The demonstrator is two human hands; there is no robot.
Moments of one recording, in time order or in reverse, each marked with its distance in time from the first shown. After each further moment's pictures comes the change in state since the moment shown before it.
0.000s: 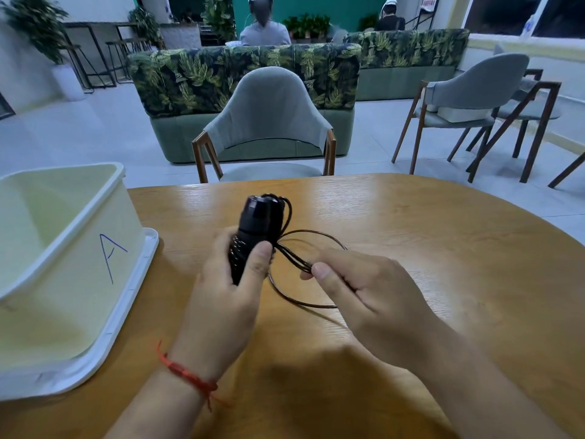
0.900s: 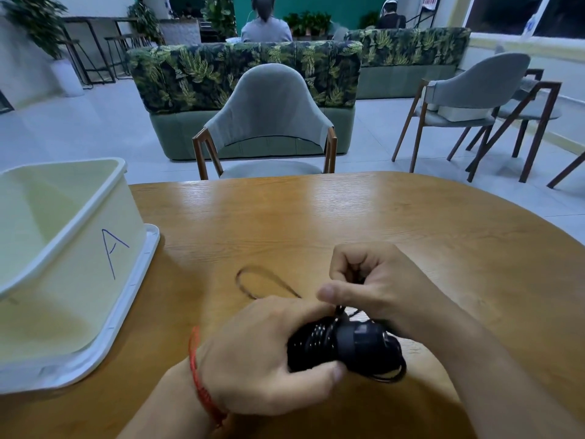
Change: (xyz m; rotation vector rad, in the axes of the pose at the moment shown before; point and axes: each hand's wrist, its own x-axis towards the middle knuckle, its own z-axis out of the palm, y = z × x) left_hand -0.018 0.014 0.003 0.132 -0.750 0.470; right_hand 0.012 0.018 -0.009 0.618 -0.211 0.142
